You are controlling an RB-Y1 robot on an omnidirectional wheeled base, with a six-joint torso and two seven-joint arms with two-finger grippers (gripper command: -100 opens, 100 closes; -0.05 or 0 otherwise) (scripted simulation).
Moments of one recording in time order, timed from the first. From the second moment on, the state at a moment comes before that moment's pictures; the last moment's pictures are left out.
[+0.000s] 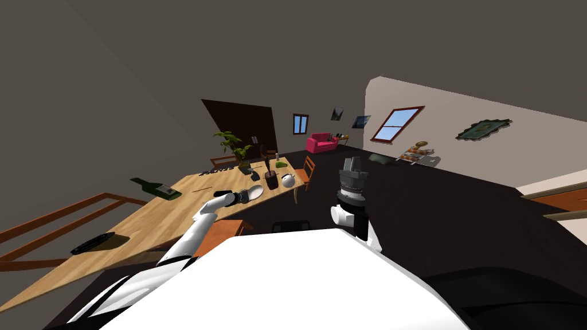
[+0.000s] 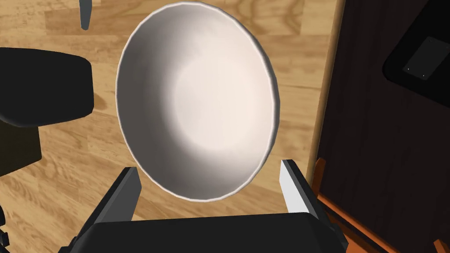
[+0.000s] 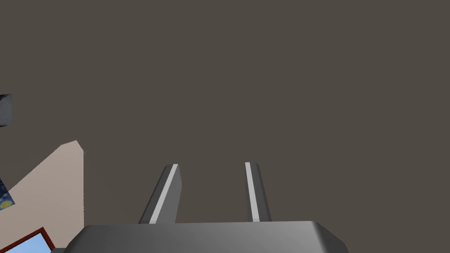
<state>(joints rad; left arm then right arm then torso) -0.06 0.57 0.15 -1.29 0.77 0.90 0.09 0.46 -0.02 -0.06 -2.33 -0.01 -0.63 0.13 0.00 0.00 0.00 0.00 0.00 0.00</state>
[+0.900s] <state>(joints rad) -0.09 0.54 0.11 -1.14 0.80 0.96 0.06 0.46 -0.02 -0.06 -2.33 -0.01 -0.63 0.13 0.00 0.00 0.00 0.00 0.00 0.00</state>
